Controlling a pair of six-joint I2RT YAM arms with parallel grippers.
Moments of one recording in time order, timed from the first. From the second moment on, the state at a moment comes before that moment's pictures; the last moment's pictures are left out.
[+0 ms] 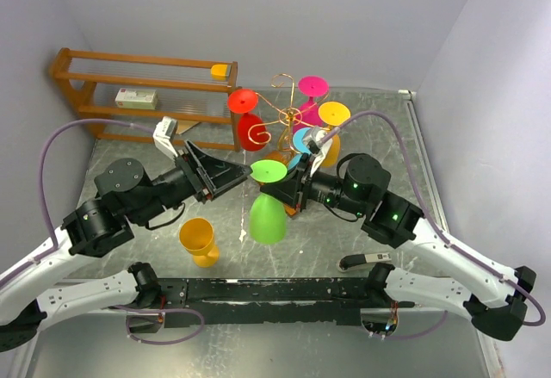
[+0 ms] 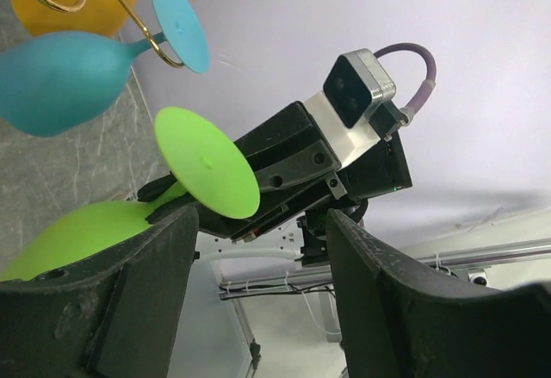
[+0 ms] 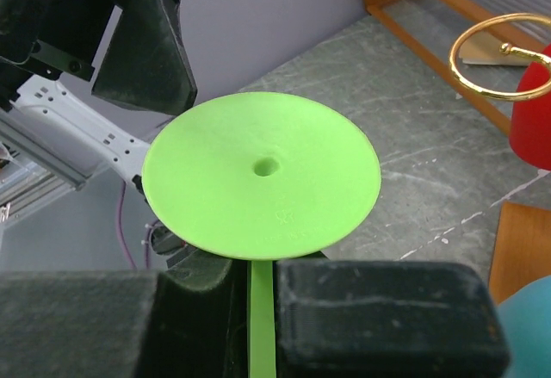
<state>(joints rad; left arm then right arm) -1.00 0.77 1.09 -0.30 -0.06 -1.19 0.96 0.89 0.97 -0.13 -0.22 0.31</state>
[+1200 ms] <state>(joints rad) -1.00 0.78 0.93 -0.12 -0.02 -1.33 0.96 0.90 0.96 -0.09 -0.32 0.28</state>
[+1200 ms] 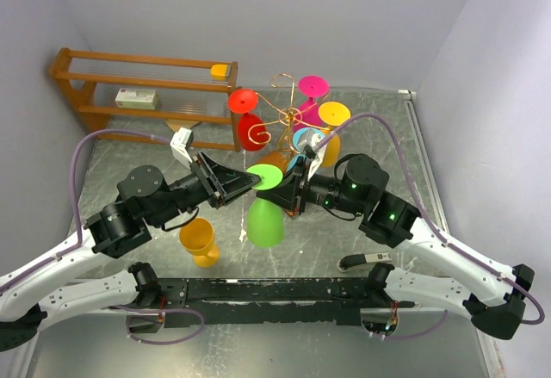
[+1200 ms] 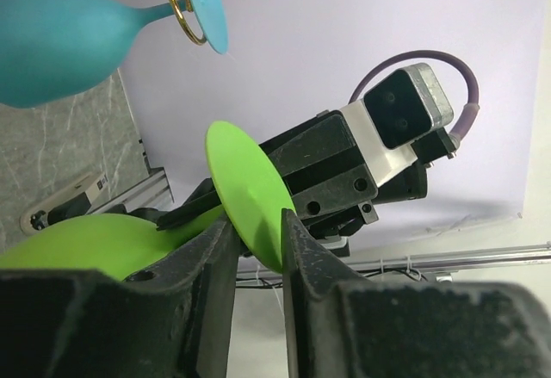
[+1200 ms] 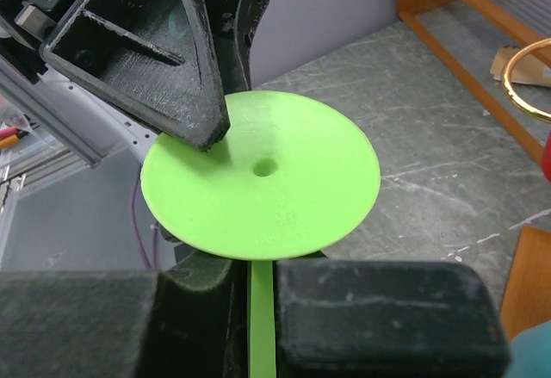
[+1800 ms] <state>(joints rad) -1.01 0.74 0.90 -0.12 -0.05 -1.40 0.97 0.85 0.95 -0.09 -0.28 0.27</state>
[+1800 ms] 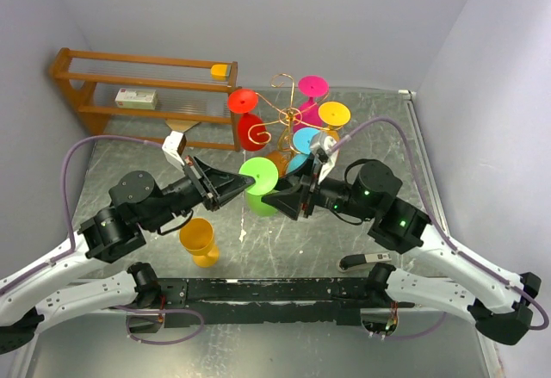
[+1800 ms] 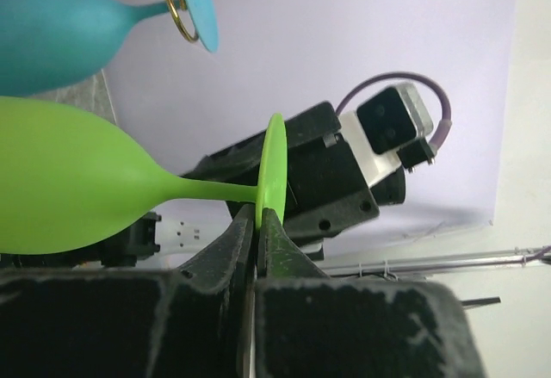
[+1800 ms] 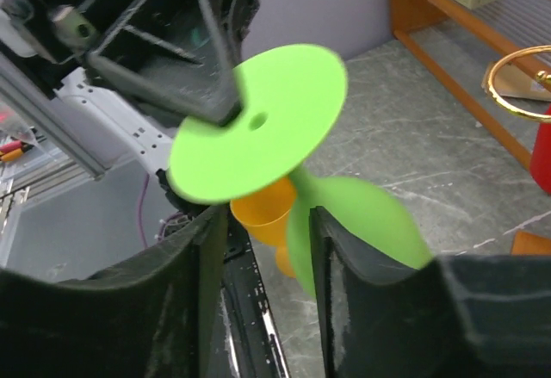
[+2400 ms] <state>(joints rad) -1.01 0.72 0.90 -0.24 -0.16 -1.38 0.97 0.66 0.89 -0.20 -0.23 0.34</state>
